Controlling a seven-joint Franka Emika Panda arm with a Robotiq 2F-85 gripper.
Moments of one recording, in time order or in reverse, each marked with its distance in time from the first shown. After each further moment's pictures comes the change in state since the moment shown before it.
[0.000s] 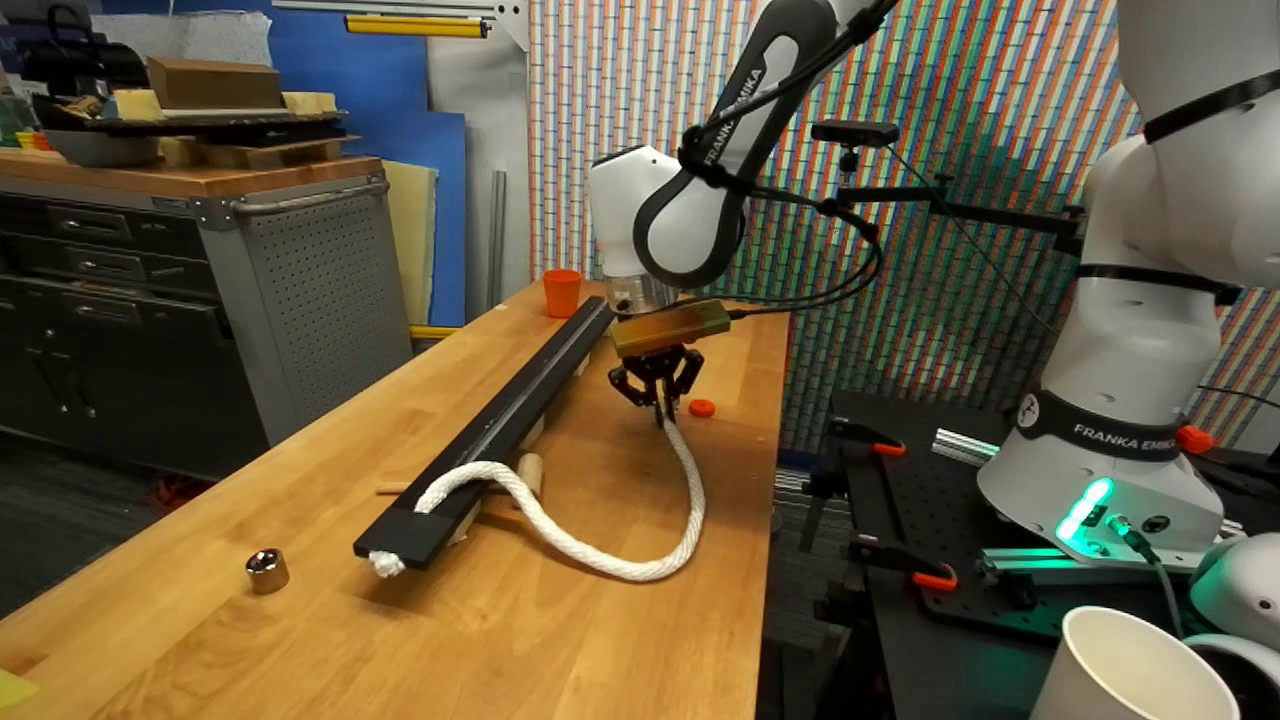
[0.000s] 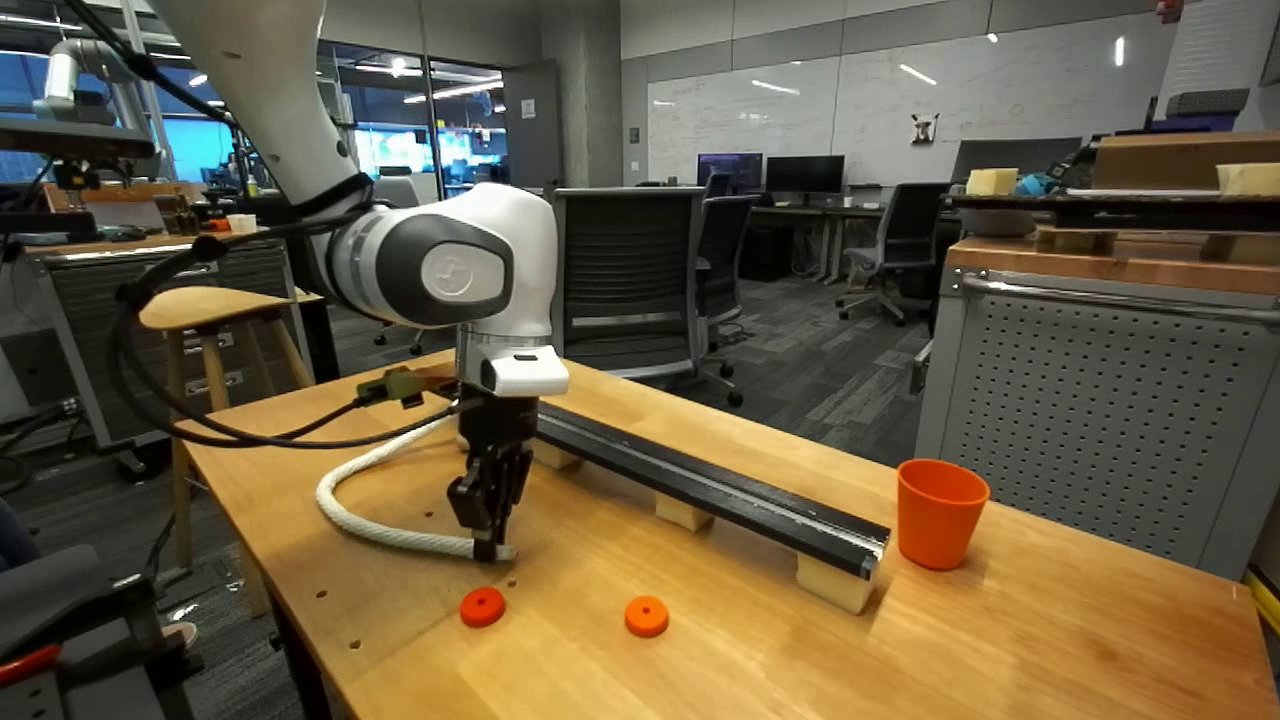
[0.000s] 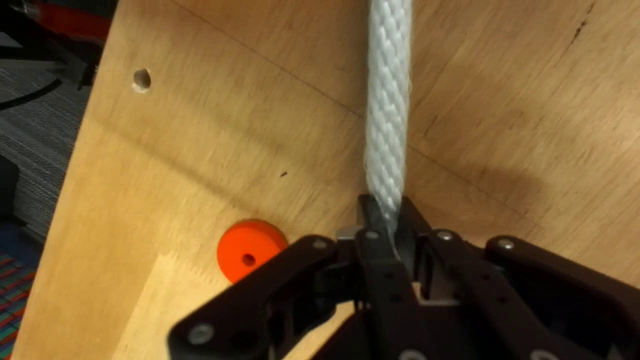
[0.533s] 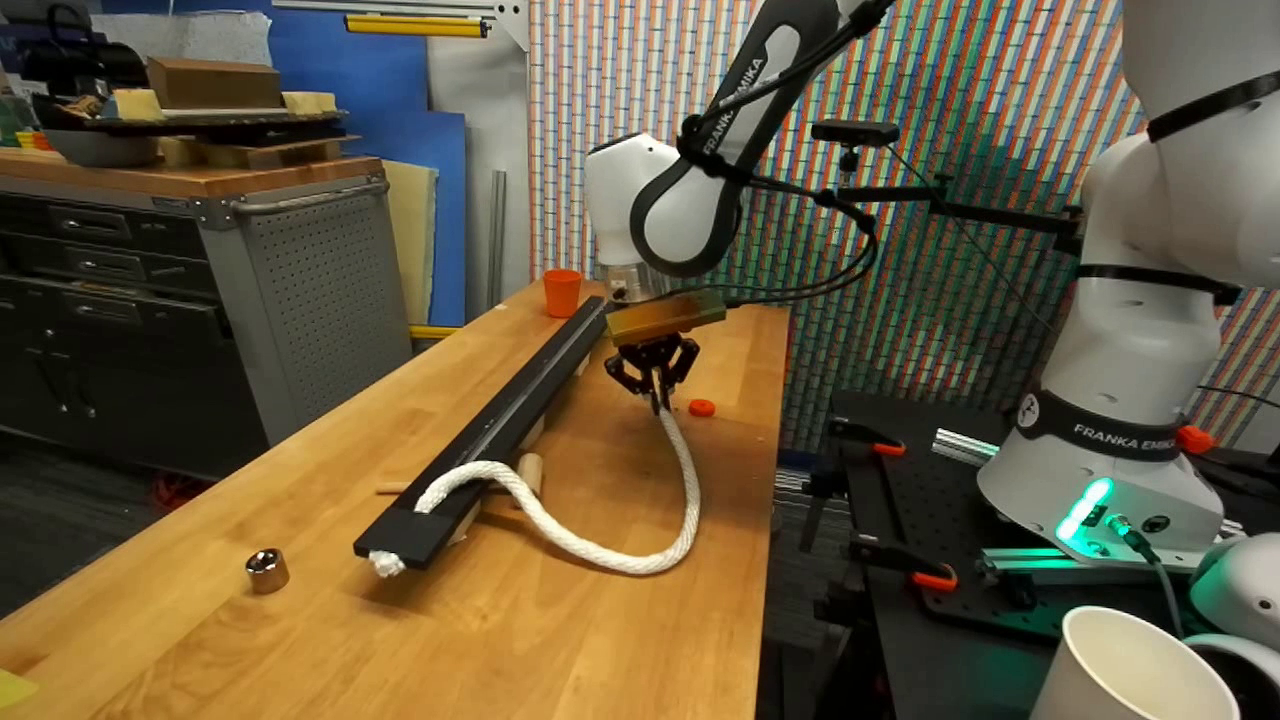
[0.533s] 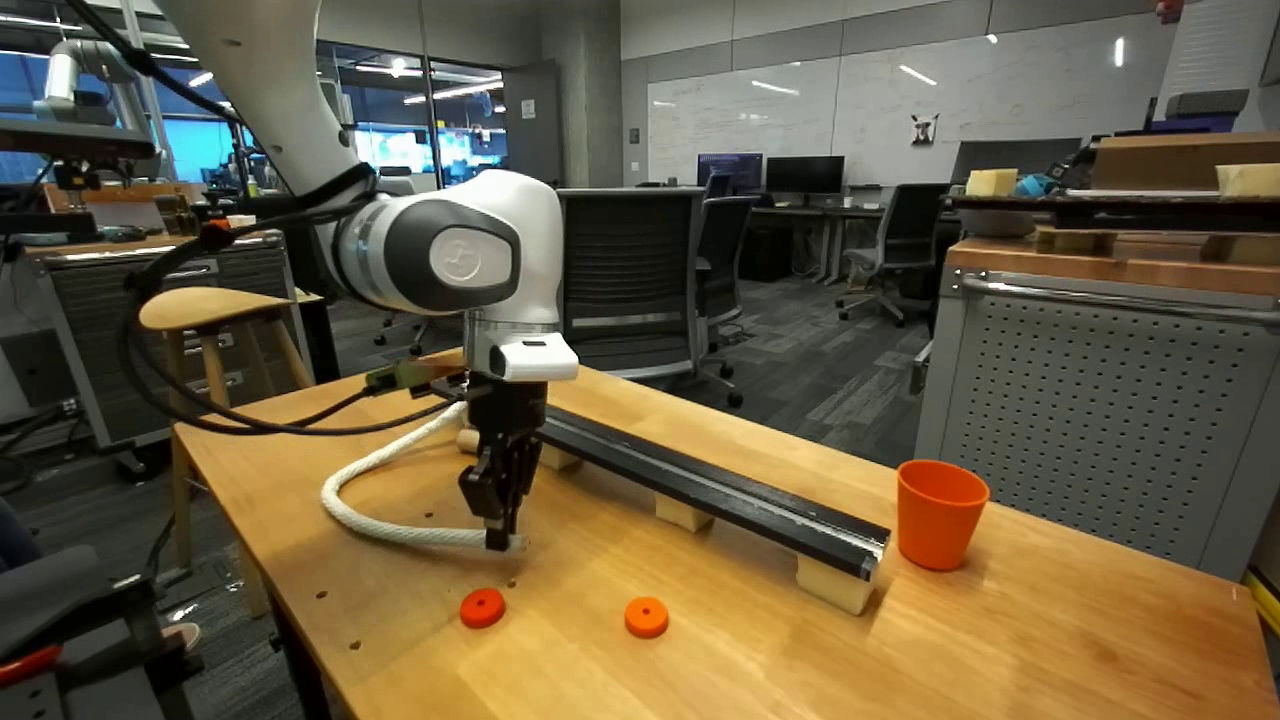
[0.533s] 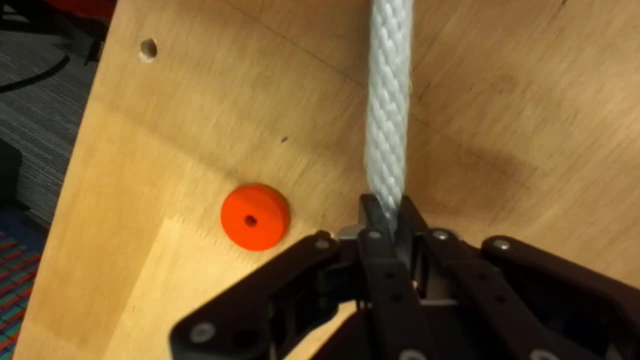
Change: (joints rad) arm 0.025 -0.019 -0.035 0.019 -0.024 -0.024 0.006
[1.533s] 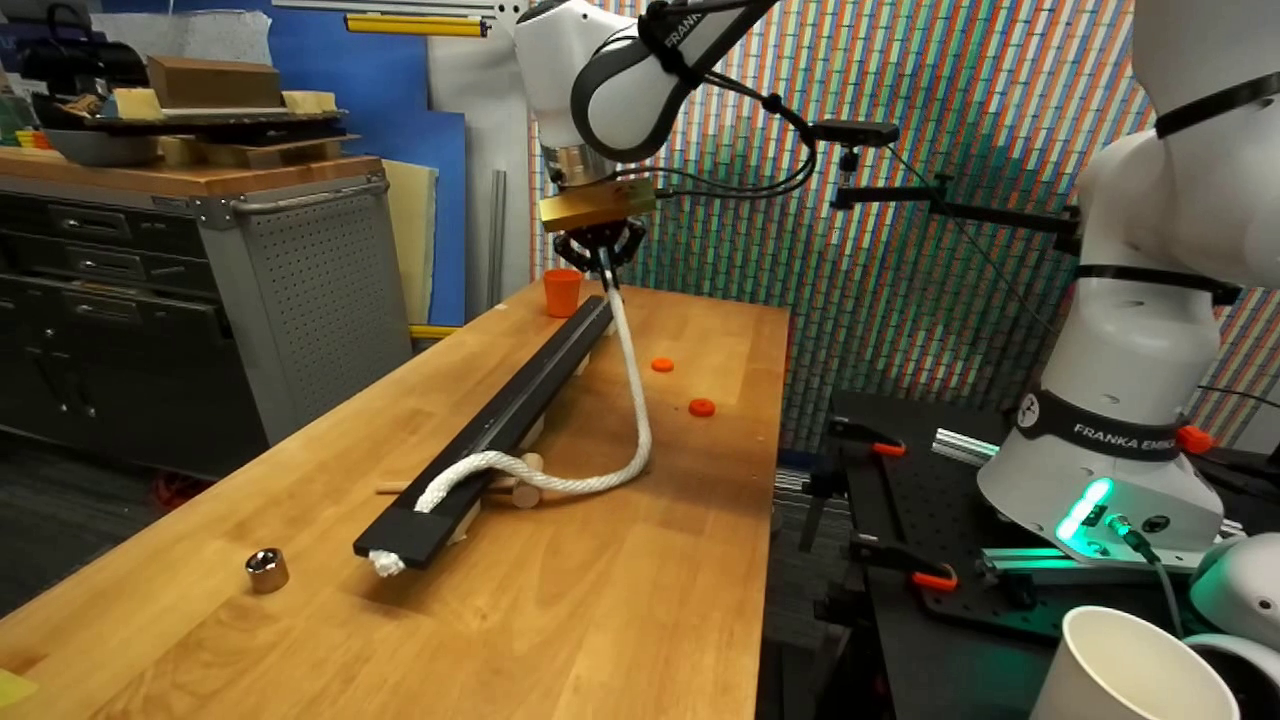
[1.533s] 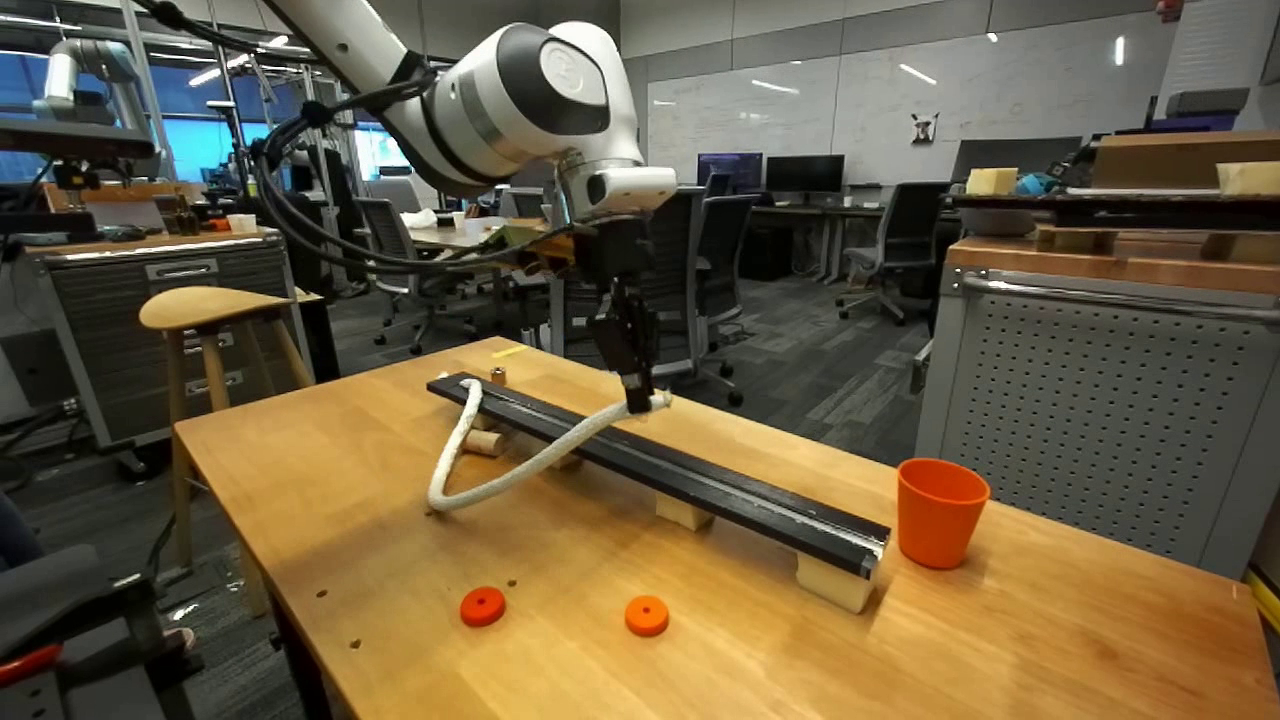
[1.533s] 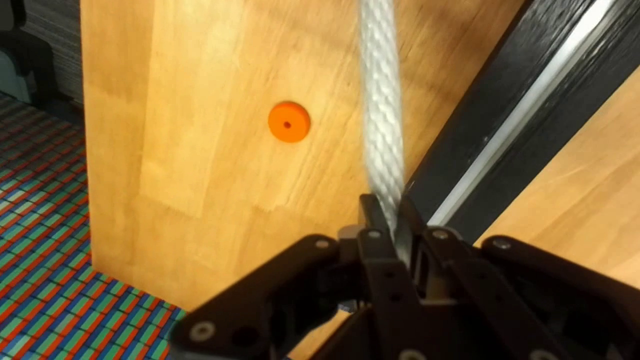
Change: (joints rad) arm 0.029 -0.033 -0.093 0.344 -0.287 -0.293 0.224
